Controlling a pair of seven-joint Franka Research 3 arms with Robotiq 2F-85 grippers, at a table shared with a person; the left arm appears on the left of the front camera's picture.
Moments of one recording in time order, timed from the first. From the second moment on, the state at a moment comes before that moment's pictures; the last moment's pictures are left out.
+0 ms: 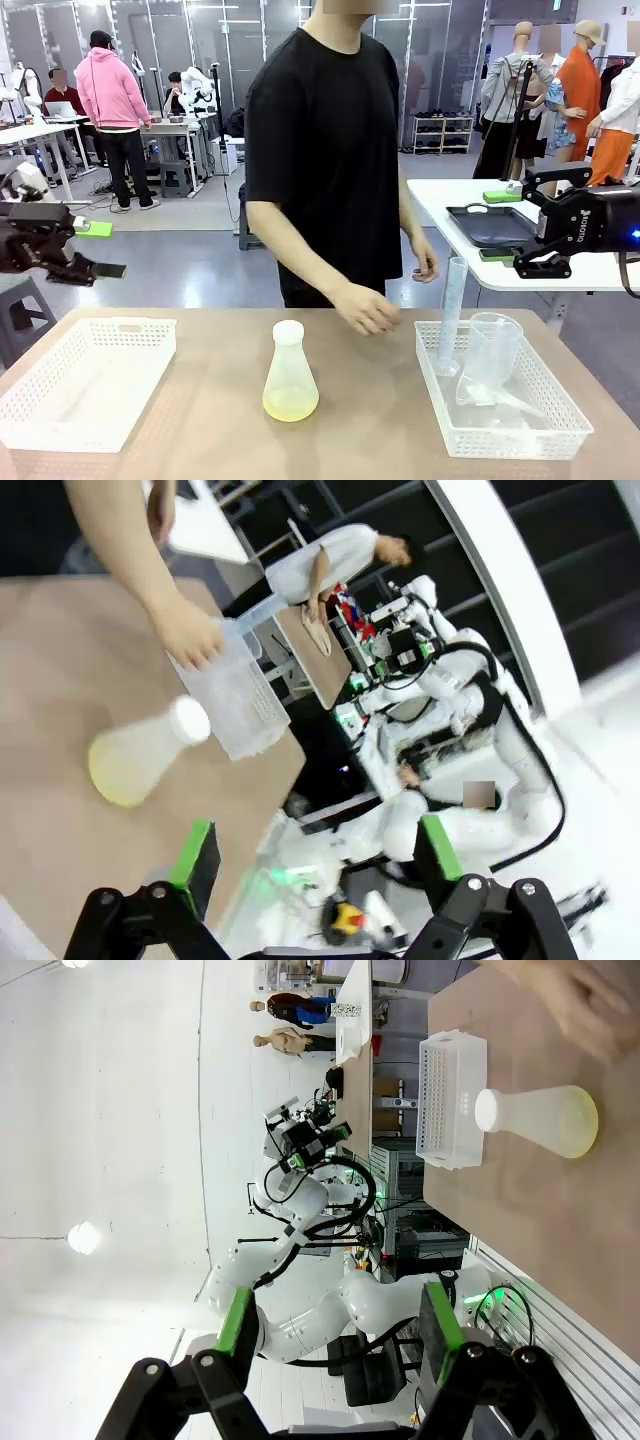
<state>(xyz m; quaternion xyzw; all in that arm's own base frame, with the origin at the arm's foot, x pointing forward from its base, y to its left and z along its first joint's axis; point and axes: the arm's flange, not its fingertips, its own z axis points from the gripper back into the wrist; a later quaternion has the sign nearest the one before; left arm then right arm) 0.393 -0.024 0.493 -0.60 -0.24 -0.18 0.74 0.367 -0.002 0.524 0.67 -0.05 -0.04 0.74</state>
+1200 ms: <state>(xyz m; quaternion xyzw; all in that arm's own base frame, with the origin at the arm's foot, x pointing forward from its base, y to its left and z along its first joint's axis) 0.446 -0.065 0.473 -0.53 -0.37 -0.34 0.69 0.367 -0.002 0.524 0.67 -0.05 -0.04 0.74</state>
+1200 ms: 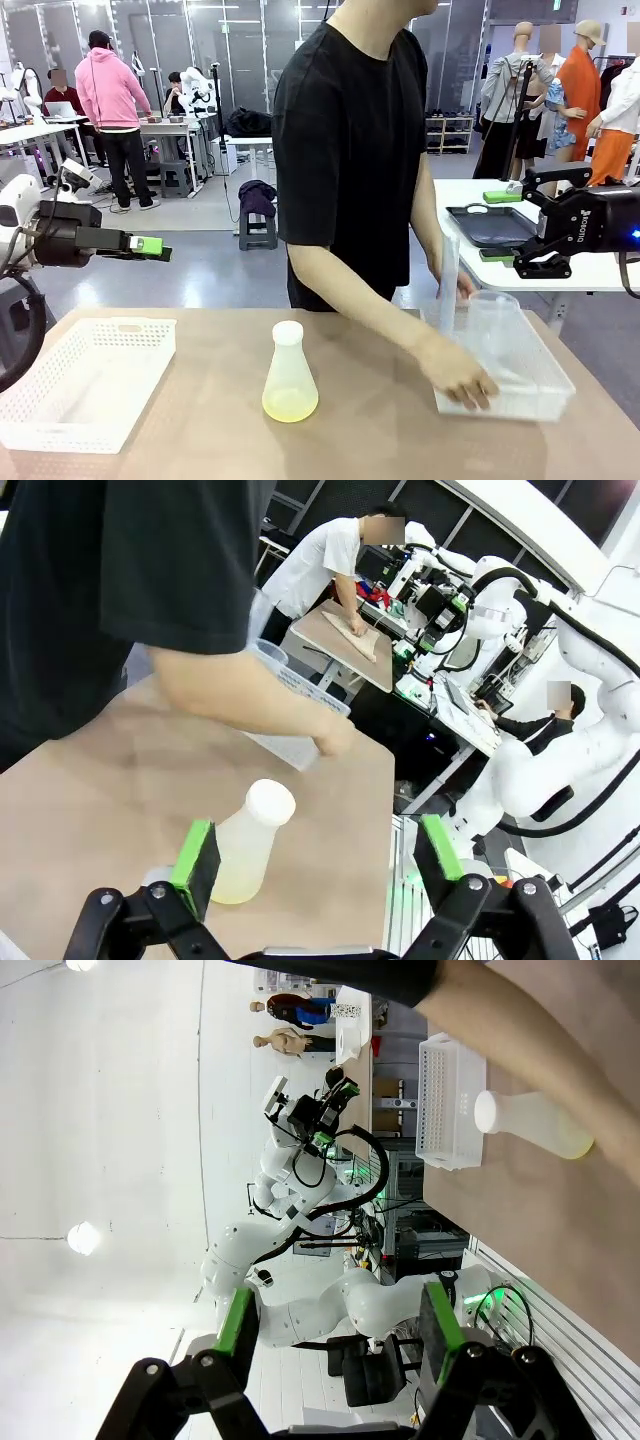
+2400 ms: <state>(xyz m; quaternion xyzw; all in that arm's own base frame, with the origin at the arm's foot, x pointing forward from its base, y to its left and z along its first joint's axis) 0.547 -0.137 0.385 -0.38 -0.50 -0.66 0.40 0.366 -0.002 0.524 0.67 -0.05 -0.04 0.74</state>
